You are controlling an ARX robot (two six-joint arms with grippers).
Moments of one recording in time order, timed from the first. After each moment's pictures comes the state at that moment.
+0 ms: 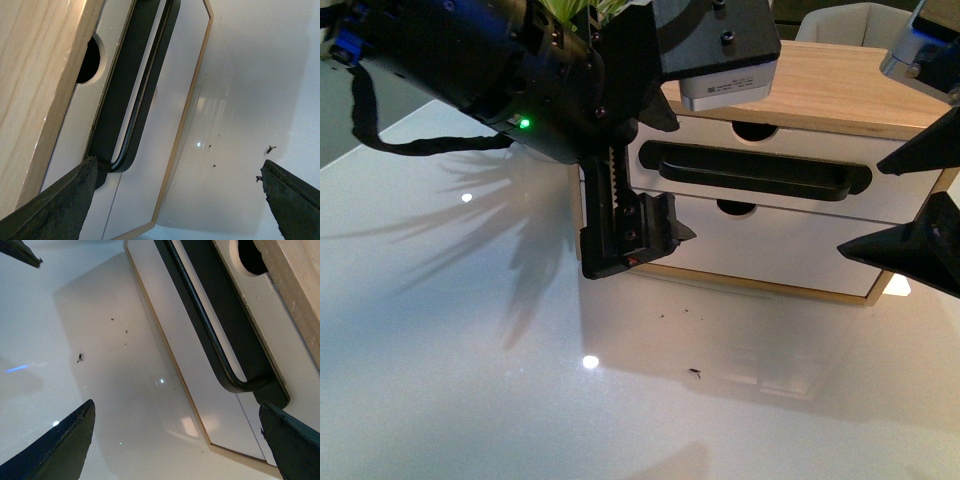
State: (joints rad) left arm -0.47 1.86 1.22 -0.07 0.39 1.04; right arm 0.13 1.55 0.96 -0.21 -0.38 -0.89
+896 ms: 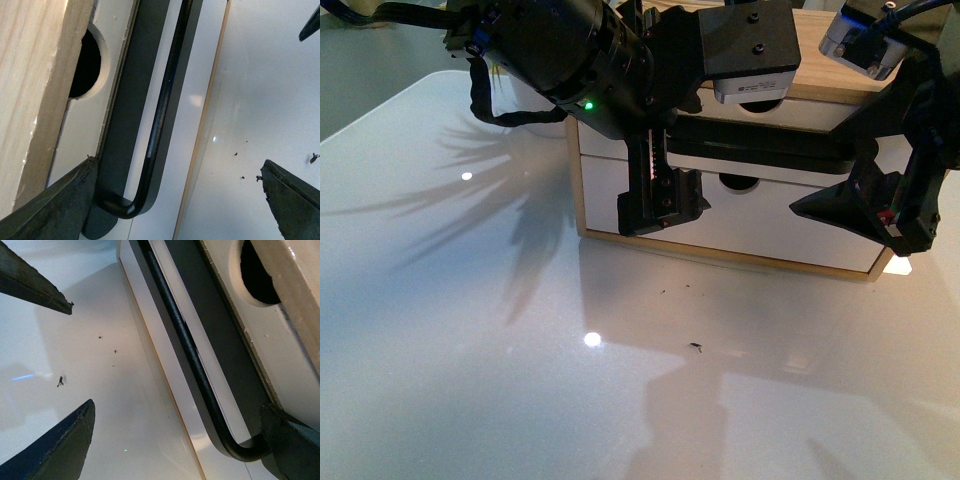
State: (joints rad) left arm -0.47 2.03 1.39 -0.09 0.36 1.09; right arm 0.16 1.74 1.08 -0.13 -0.41 -0.88
